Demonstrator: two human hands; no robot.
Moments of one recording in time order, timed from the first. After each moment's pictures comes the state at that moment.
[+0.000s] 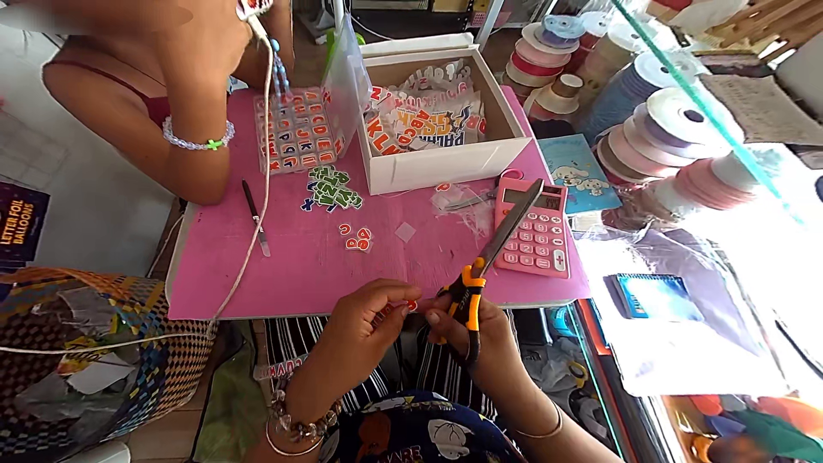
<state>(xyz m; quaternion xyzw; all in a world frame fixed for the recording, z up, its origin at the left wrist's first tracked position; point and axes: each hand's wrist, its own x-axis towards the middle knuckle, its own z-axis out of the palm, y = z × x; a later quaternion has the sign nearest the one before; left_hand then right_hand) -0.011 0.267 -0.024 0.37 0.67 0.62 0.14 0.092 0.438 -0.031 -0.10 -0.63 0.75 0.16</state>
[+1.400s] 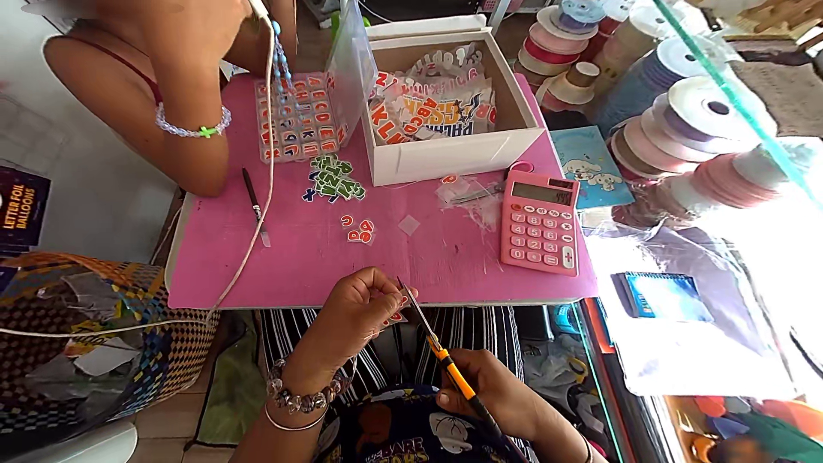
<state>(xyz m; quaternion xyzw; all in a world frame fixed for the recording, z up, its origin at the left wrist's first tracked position) -0.017 0.269 -0.012 0.13 0.59 0.71 0.35 0.149 0.474 -0.065 -0.08 -0.73 0.64 -0.23</state>
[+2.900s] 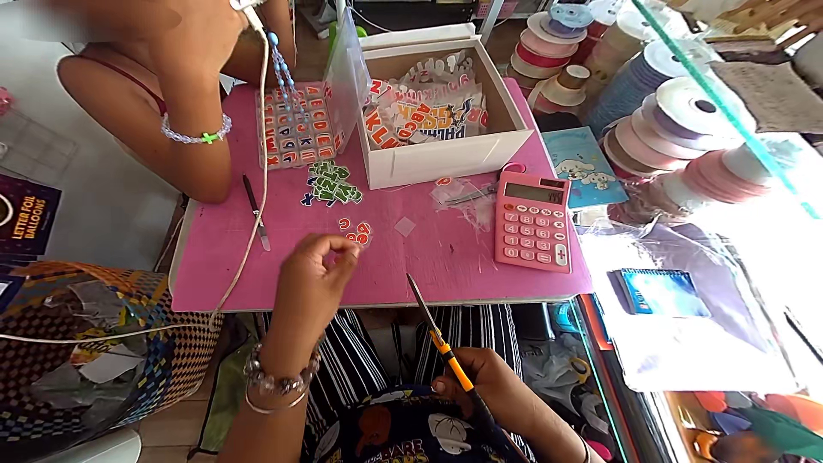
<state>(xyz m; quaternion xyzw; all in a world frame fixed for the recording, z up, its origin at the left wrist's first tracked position) -0.051 0.256 -0.006 0.19 0.86 0.47 0.02 0.154 0.468 -0.066 -0.14 -0.70 0.68 -0.17</state>
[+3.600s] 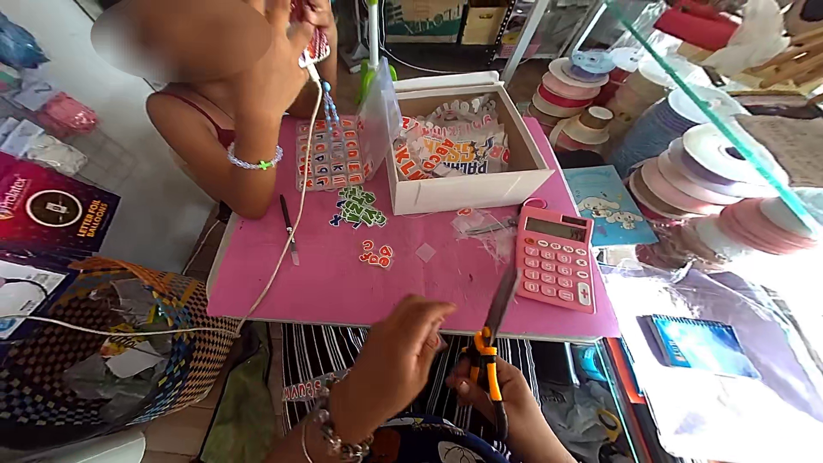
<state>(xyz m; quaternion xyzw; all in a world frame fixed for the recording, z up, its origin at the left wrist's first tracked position) 0.007 0.289 -0.018 0.41 0.75 0.51 -0.01 0.137 0.452 -0.063 -0.11 -0.65 0.75 0.05</state>
